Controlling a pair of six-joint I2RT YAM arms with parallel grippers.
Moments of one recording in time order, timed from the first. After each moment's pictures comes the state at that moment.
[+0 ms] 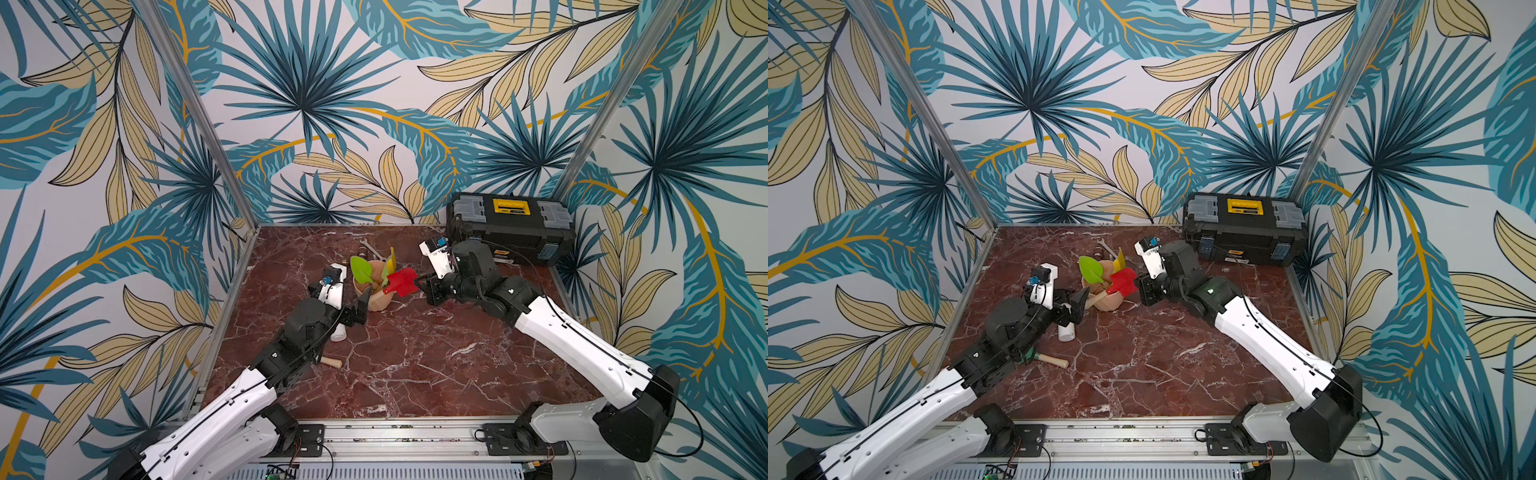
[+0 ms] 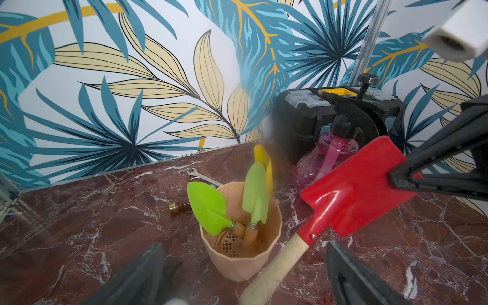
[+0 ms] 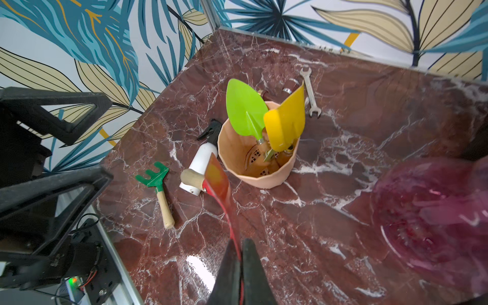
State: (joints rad) left arm -0.65 0.82 0.65 0.00 -0.24 -0.12; right arm 0.80 1.36 1.33 -0.57 -0.14 0.19
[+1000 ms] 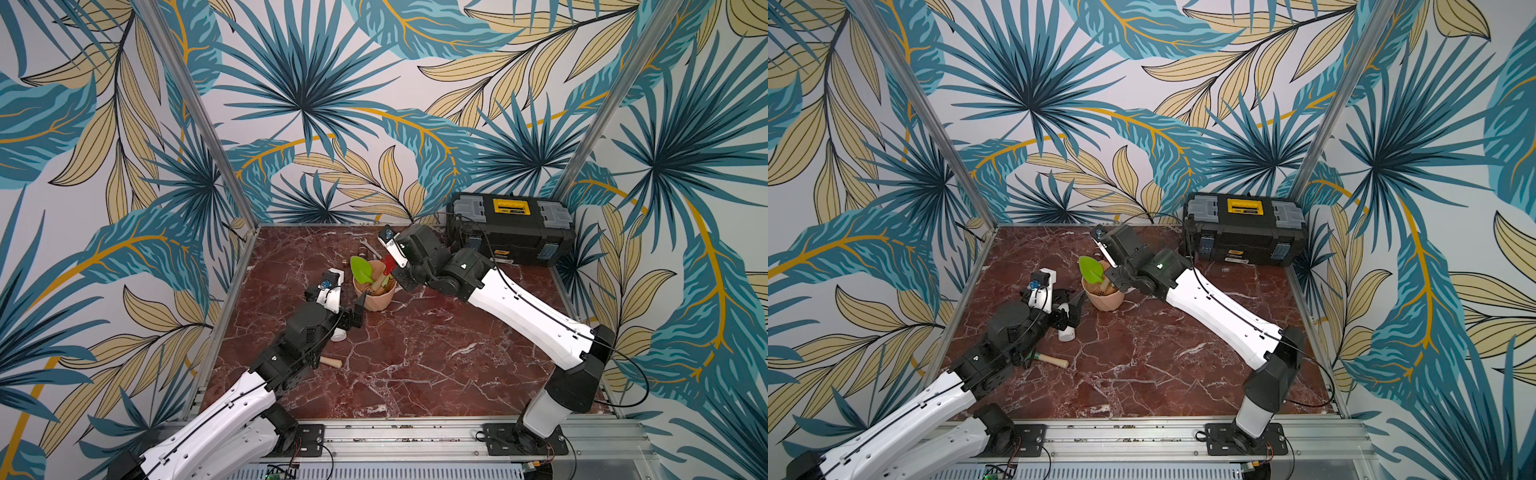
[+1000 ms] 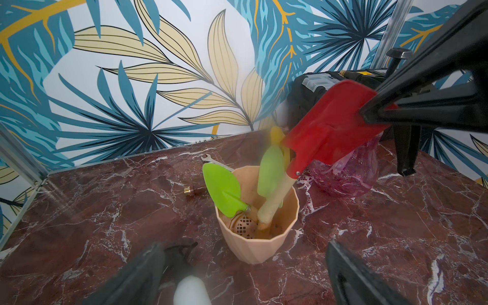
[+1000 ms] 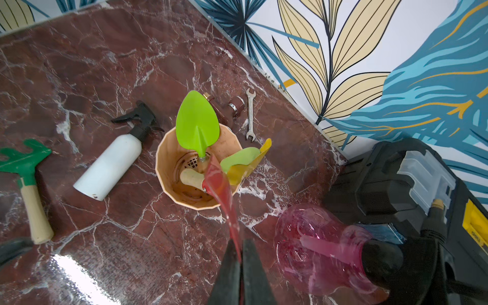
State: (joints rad) left arm -0.65 0.80 0.61 -0.04 -0.30 -0.12; right arm 1.02 1.72 1.82 -0.87 0.39 -0.12
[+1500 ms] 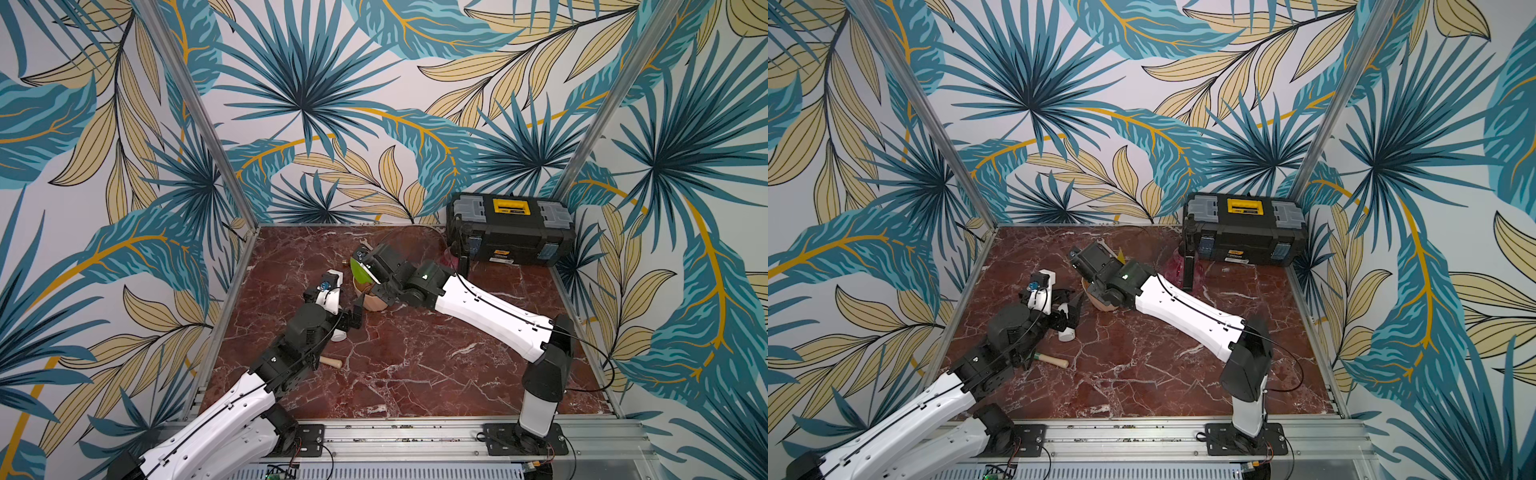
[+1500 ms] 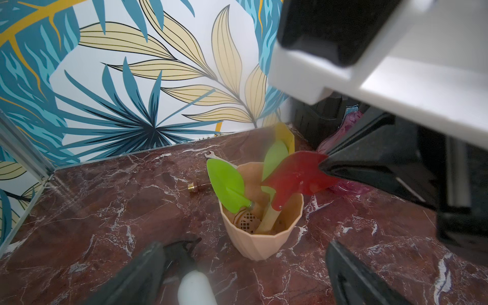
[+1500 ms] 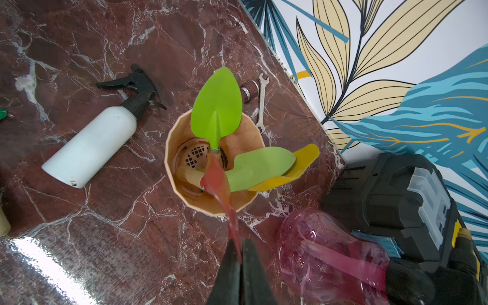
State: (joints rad) left arm -0.65 0.79 0.60 -0.04 -0.32 -0.12; right arm 1.11 1.86 1.86 -0.87 0.50 -0.16
